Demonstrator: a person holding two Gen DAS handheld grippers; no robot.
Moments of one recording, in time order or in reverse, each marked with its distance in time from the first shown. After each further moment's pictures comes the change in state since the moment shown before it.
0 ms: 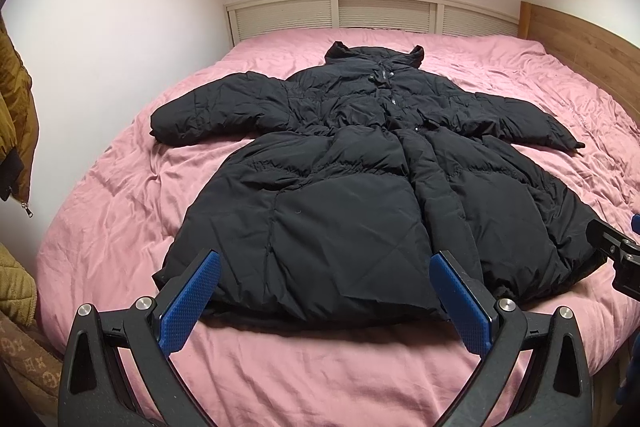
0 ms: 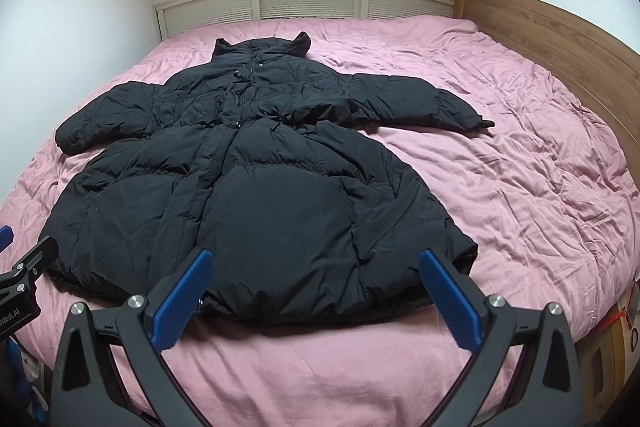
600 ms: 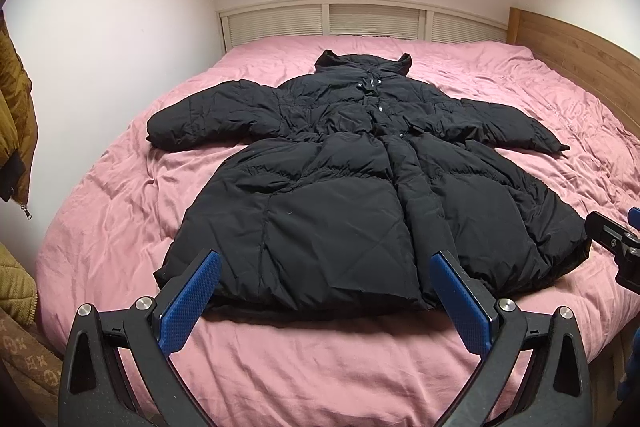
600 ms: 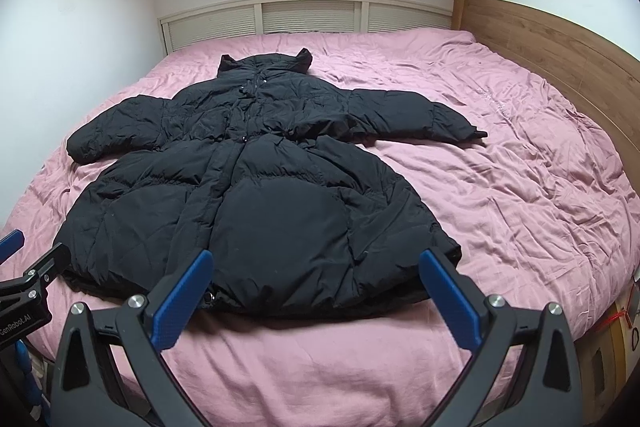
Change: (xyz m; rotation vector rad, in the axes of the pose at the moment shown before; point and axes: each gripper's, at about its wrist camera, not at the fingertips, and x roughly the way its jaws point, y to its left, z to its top) left arm -0.022 -0.004 0.000 0.002 -0.018 -0.033; right arm -0.033 -0.005 0.000 0.003 -0.043 0.017
